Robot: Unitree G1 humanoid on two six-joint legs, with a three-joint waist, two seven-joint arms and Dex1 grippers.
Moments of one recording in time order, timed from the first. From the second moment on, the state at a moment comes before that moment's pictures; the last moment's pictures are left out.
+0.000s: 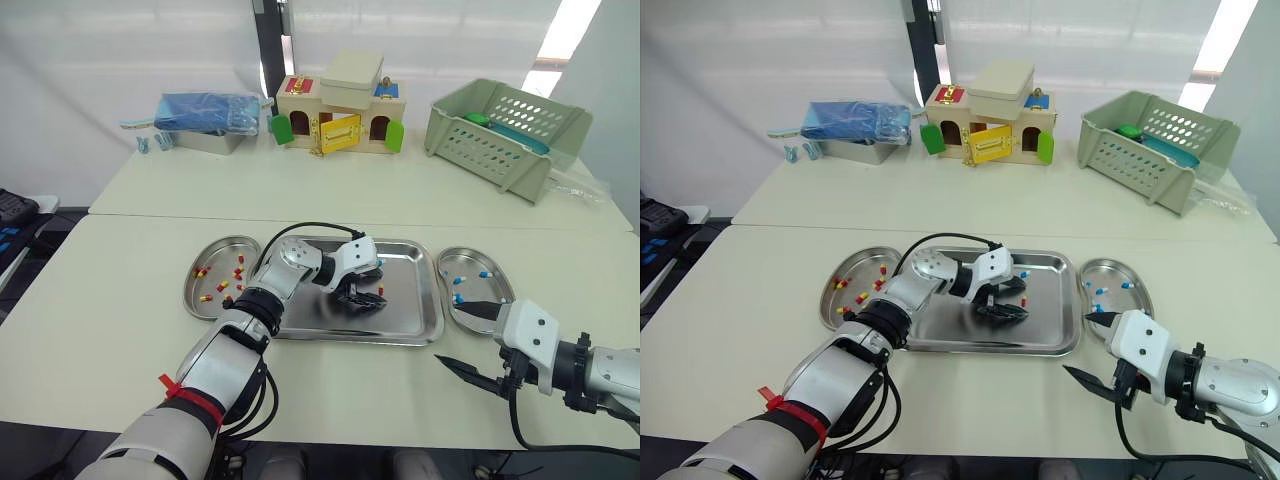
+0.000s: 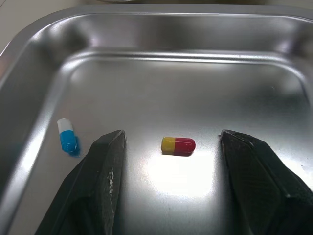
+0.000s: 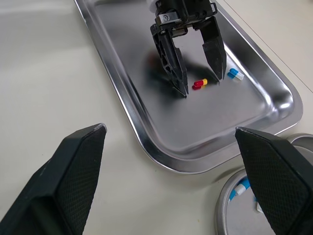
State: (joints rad) left arm -1.00 0.19 -0.37 0.95 0.05 -0.09 -1.17; right arm 0.23 -0.89 -0.22 -0.78 0.40 0.51 0.79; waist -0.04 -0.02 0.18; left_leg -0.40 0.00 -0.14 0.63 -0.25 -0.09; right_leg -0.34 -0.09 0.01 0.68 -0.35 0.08
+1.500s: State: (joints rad) left arm -0.43 0.63 0.15 -0.06 -0.21 0.59 -0.94; right arm 0.17 -0.90 -0.20 -0.75 0.39 0.51 0.86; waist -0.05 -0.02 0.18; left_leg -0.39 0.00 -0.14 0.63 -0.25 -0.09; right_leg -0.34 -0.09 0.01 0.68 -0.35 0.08
